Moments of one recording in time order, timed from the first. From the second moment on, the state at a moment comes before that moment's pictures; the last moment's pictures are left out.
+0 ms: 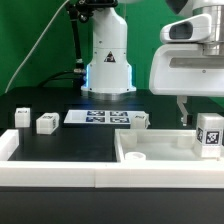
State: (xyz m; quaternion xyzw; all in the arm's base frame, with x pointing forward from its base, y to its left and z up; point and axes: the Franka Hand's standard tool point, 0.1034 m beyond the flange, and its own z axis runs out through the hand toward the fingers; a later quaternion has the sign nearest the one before) arm 0.626 0.125 0.080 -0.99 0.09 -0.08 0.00
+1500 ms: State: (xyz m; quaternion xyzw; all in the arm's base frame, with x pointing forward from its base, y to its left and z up) arm 0.619 0.116 0.074 -0.81 0.59 -0.03 0.02
